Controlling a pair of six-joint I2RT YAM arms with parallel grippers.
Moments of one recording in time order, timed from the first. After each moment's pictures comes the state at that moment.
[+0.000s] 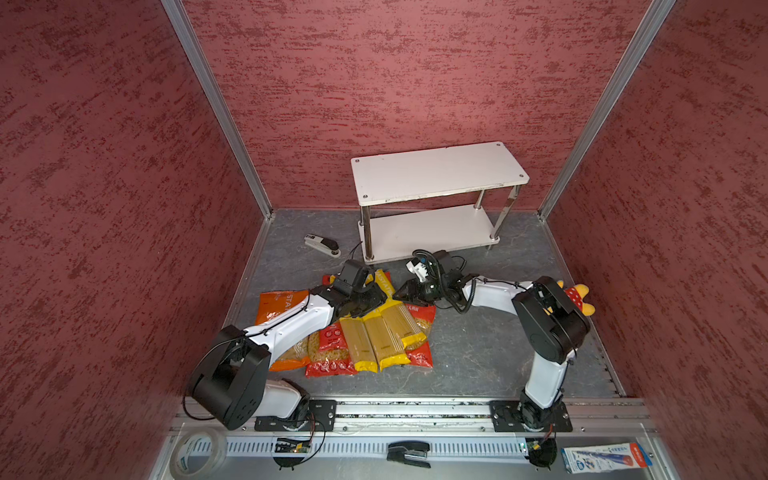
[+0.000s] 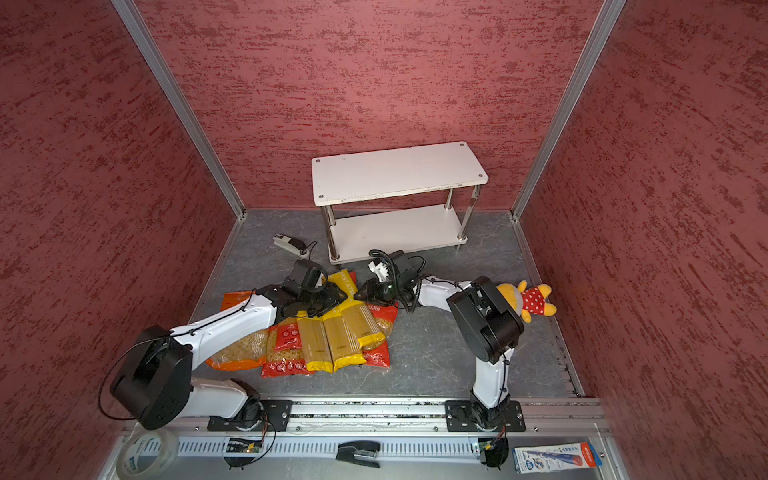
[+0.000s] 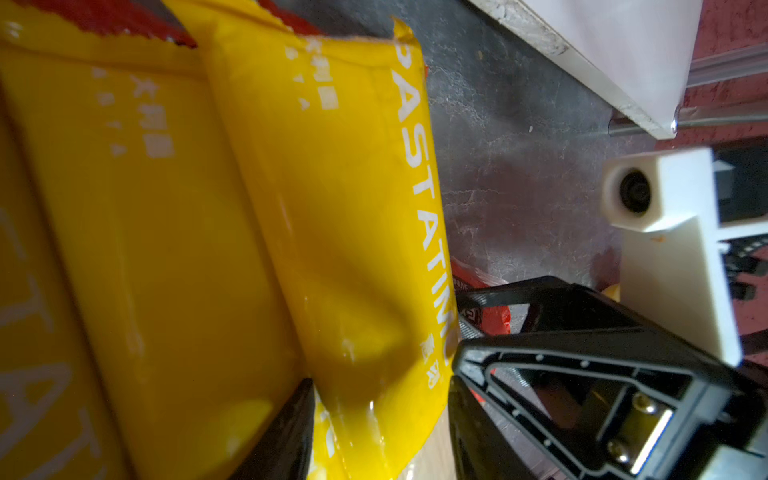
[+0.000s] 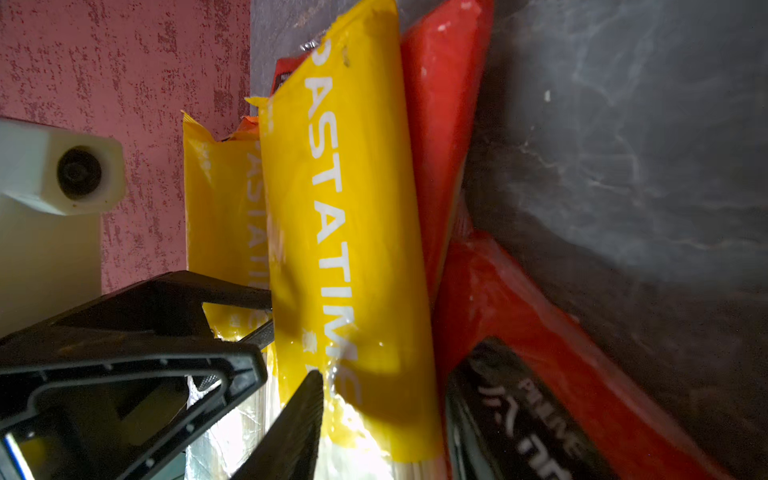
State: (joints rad) left arm -0.52 1.39 0.79 -0.32 0.20 -0.95; right arm 0.59 1.87 1.03 0.05 -0.74 0.74
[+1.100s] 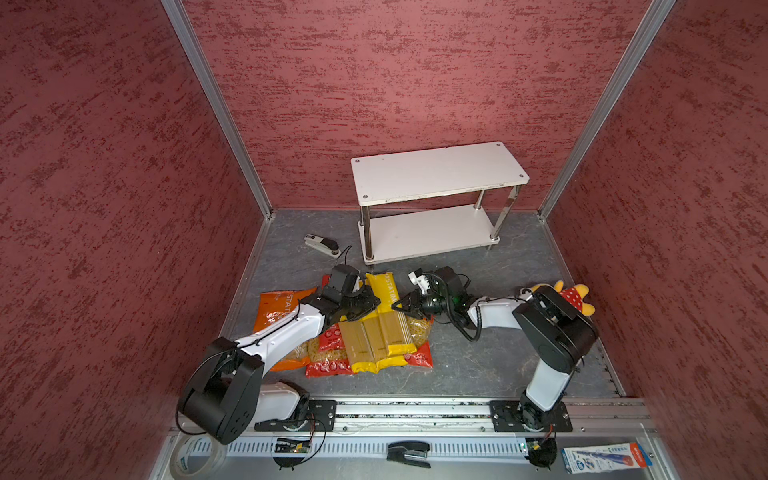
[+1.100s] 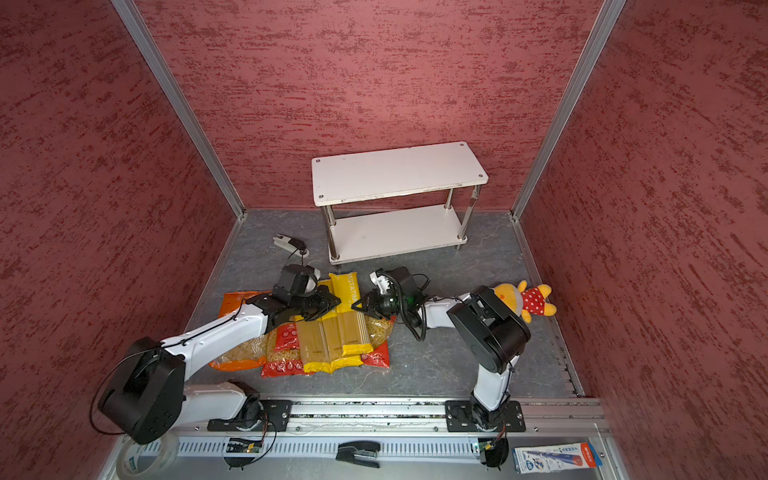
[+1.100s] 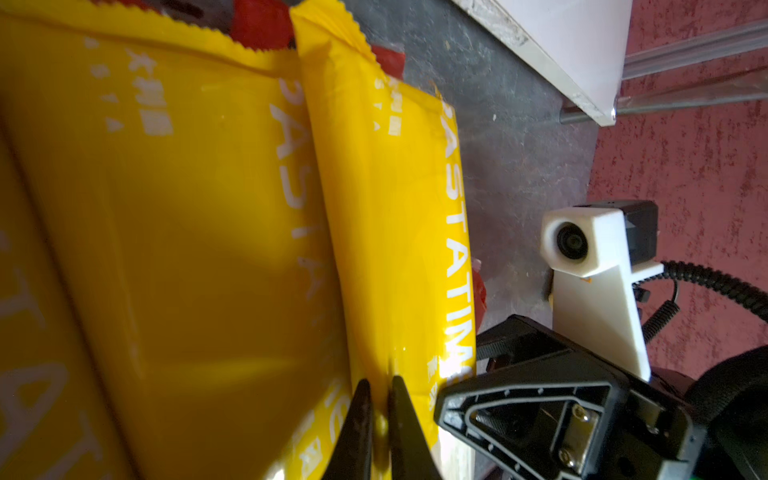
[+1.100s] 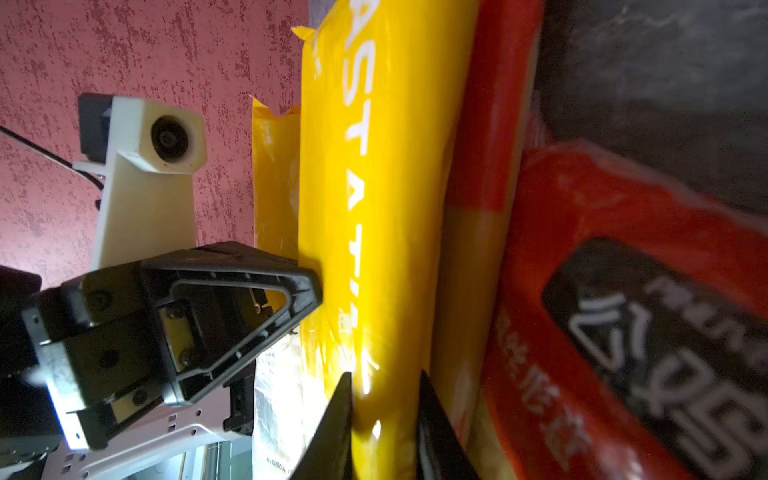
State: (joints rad) left arm -0.45 1.29 0.68 -0.20 0.36 -0.90; right arm 0.65 1.76 0.74 0.51 -0.73 1.06
